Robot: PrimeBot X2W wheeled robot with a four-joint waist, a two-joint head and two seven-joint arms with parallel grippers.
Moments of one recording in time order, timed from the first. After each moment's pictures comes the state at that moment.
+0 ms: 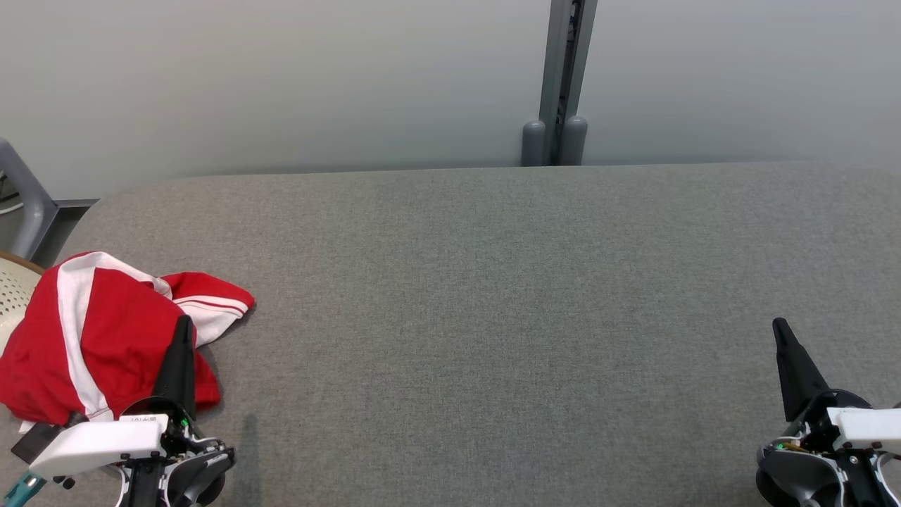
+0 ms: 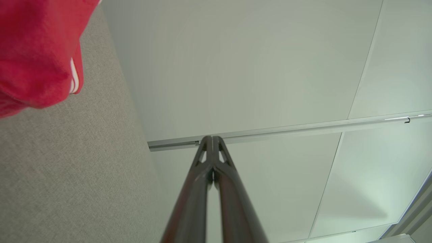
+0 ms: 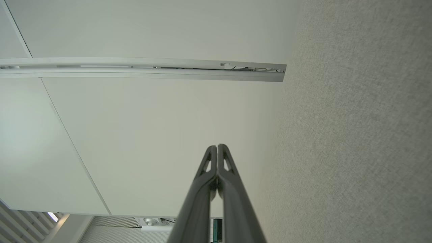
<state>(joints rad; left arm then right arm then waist) -0.10 0.05 0.11 0.25 -1.61 -0.13 0.11 -0.10 -0.05 -0.11 0.24 1.61 0.13 0.11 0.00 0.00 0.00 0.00</state>
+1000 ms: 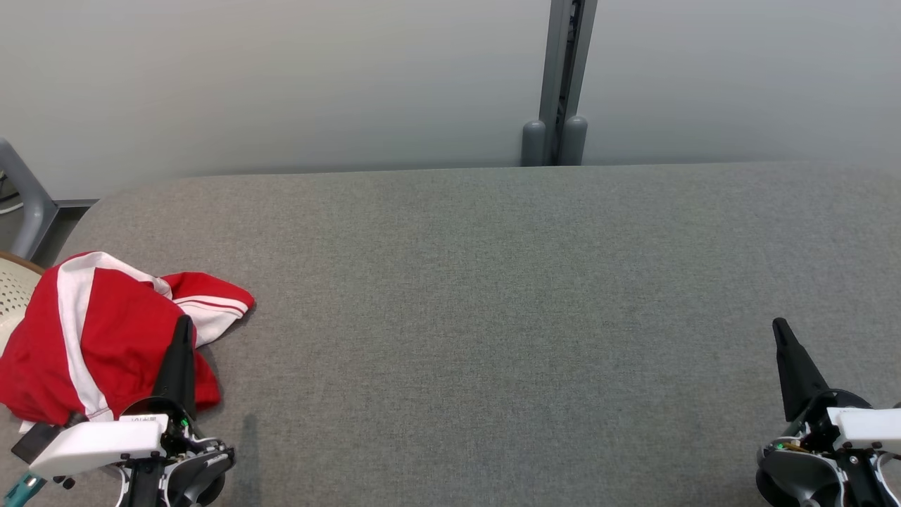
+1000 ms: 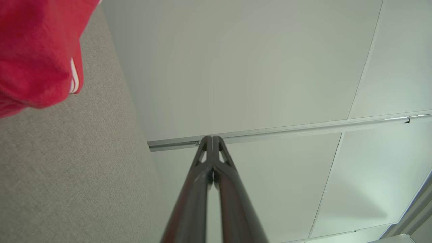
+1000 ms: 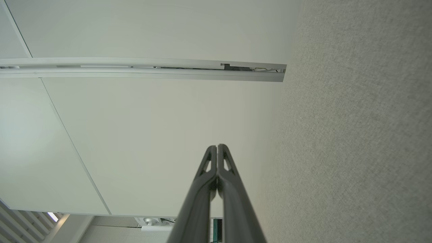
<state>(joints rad) -0.10 0.05 0.11 0.25 -1.61 -0.13 0.11 -0.10 -0.05 -0.11 0.24 1.61 0.13 0.11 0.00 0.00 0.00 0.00</state>
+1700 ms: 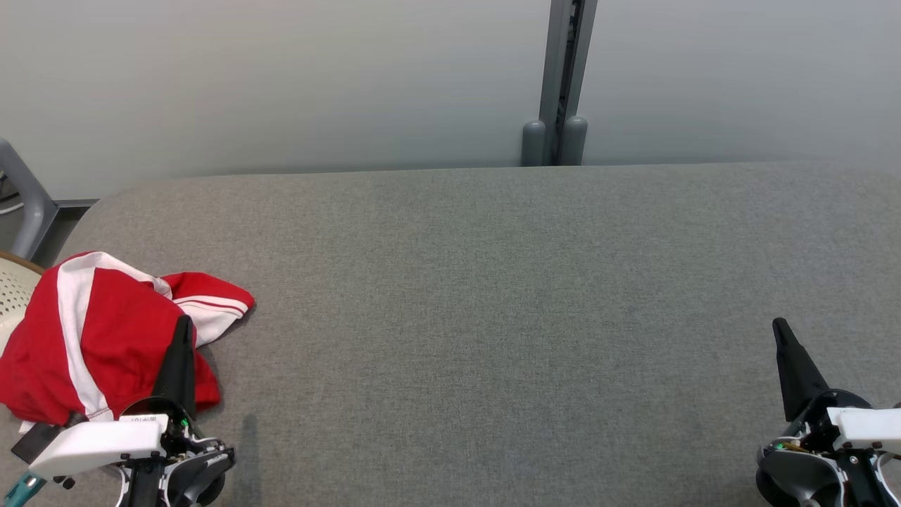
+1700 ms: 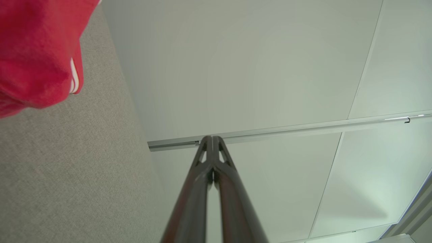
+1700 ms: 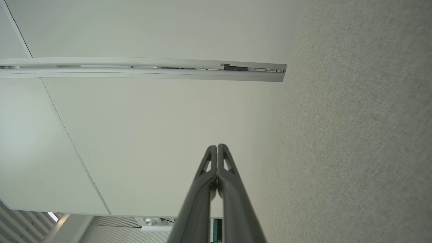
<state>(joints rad) -0.10 0.05 0.11 0.25 -1.61 -0.13 0.11 -0.10 -0.05 -0.11 0.24 1.61 0.13 0.11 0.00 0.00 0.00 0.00</state>
